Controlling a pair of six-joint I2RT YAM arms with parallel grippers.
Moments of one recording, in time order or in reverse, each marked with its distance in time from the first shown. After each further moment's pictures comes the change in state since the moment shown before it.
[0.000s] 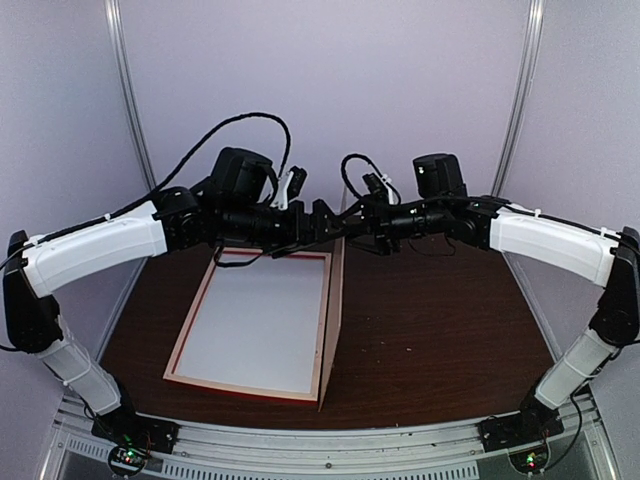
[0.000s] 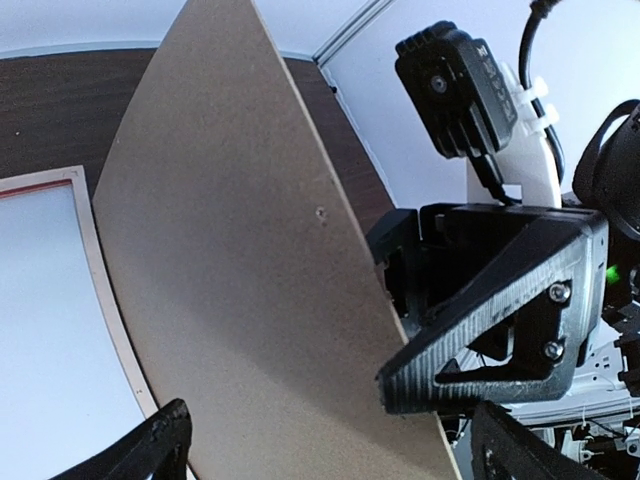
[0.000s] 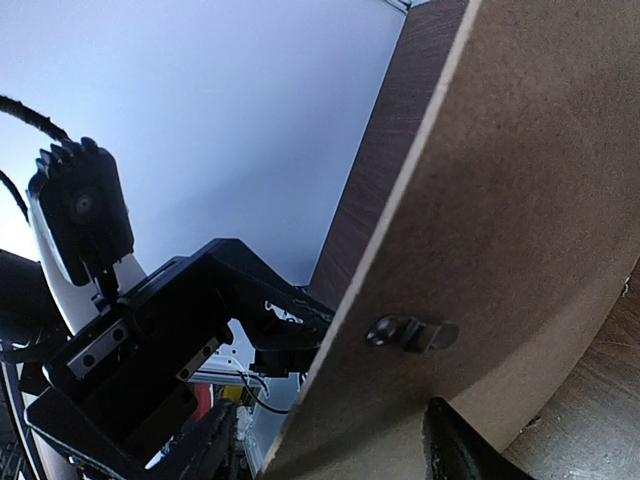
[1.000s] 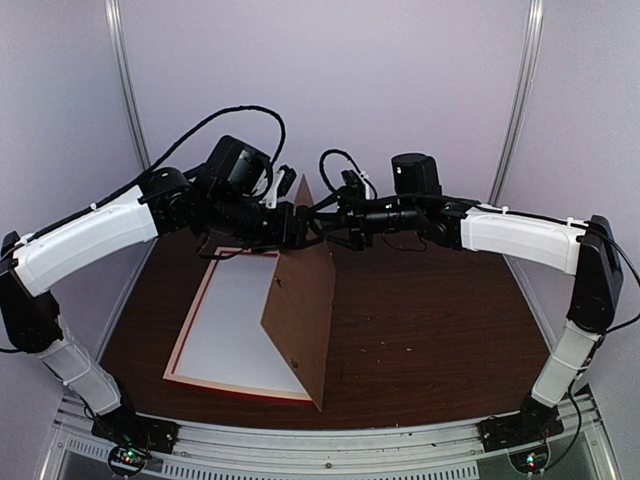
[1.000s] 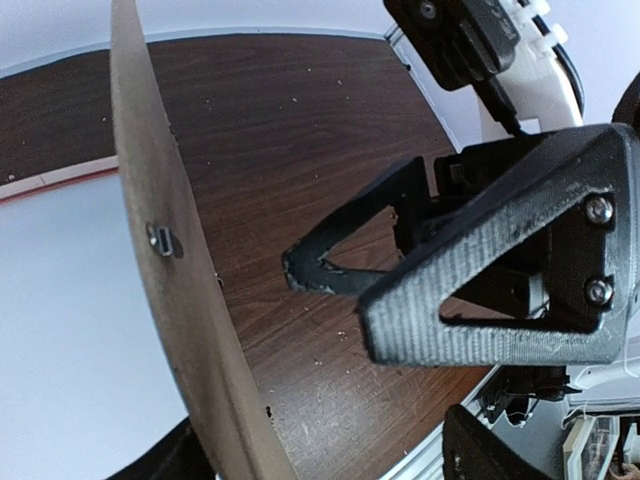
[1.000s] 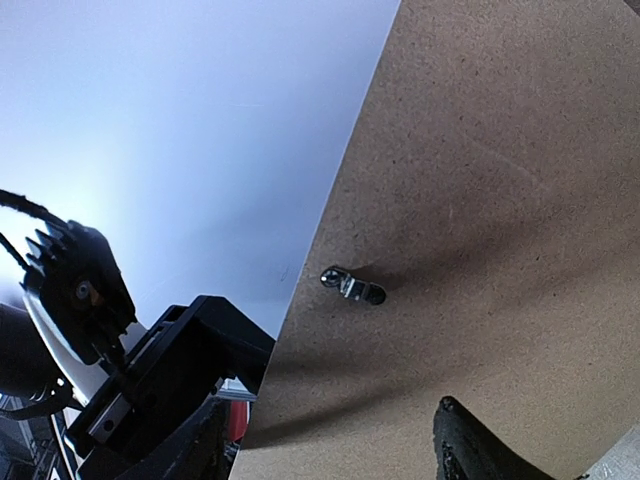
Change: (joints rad) left arm 0.000 -0.001 0.126 -0.309 -0.119 0.106; right arm 0.036 0.162 0.083 0.215 -0.024 0.153
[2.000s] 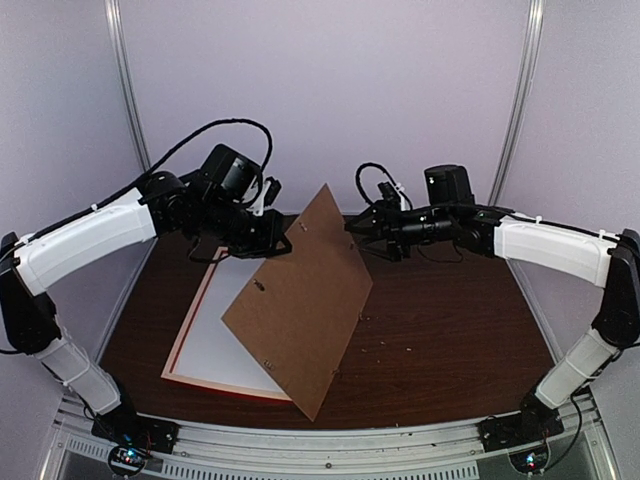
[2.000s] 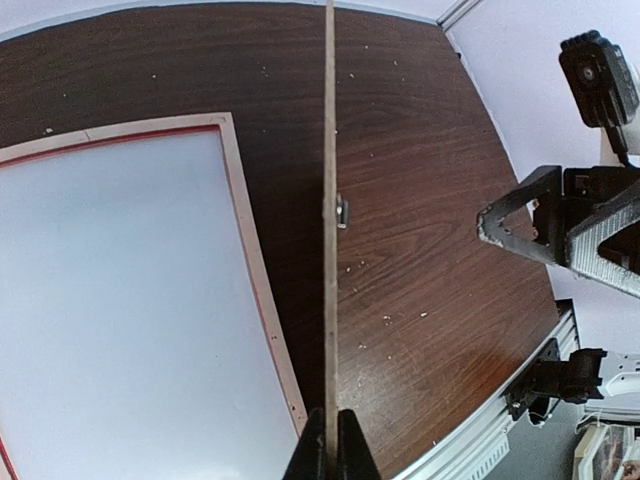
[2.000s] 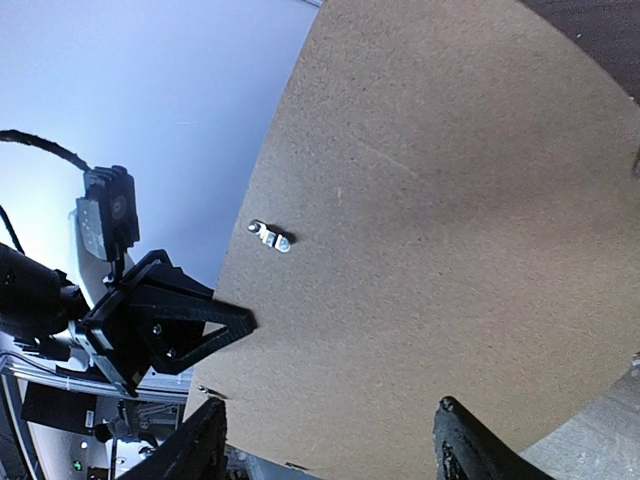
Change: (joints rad) left arm 0.073 -0.012 -0.053 -0.058 0.000 0.008; right arm -0.107 -0.169 -0.192 -0.116 0.024 -0.108
